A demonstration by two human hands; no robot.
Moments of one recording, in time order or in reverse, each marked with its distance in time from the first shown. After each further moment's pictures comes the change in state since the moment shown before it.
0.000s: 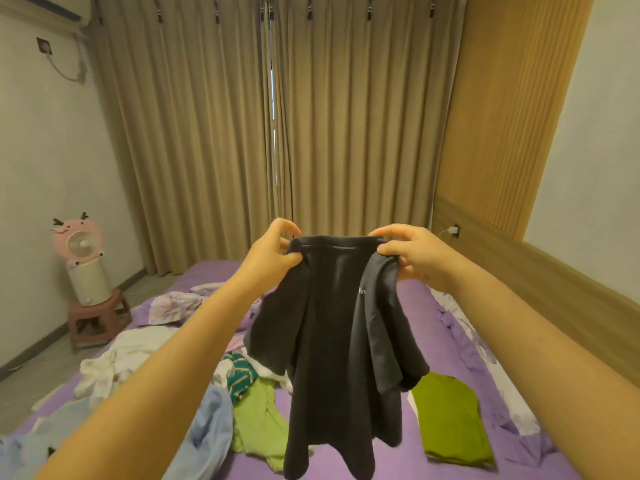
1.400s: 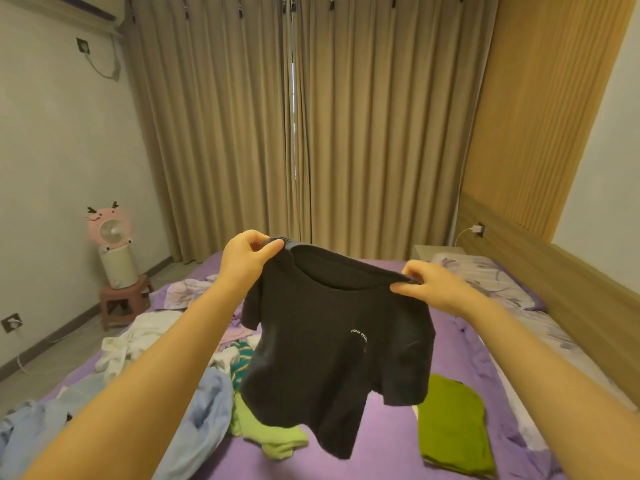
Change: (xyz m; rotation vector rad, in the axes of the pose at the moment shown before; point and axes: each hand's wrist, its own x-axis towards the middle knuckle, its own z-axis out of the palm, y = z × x) left_hand 0.002 -0.021 0.027 -0.048 0.371 -0.120; right_hand 0.018 0.097 -0.066 -0.606 -0.076 -0.057
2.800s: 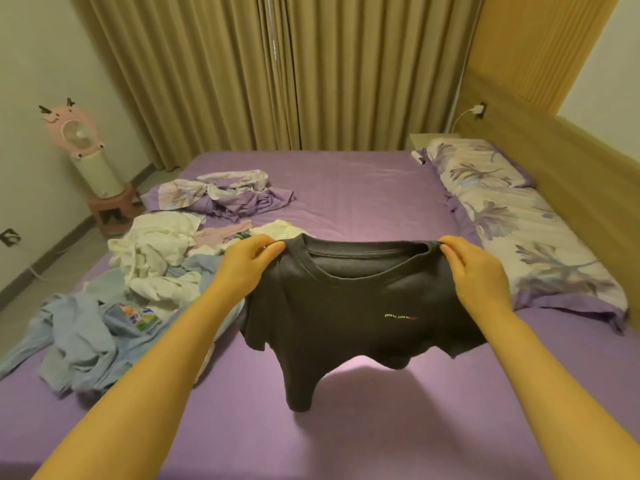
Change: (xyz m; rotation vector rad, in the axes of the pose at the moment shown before) left_hand -0.161 -0.097 -0.019 0.333 -0.395 0.019; right_hand -0.166 0.058 0.126 -0.194 0.502 0.121
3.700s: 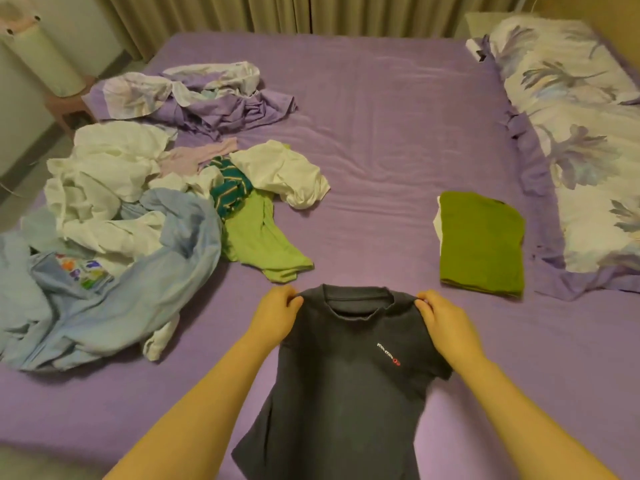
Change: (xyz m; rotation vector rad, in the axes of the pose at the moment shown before) left_hand 0.026 -0.154 0.239 0.045 -0.382 -0.526; right_hand -0.021 0.131 0.240 -0.084 -0.695 0.344
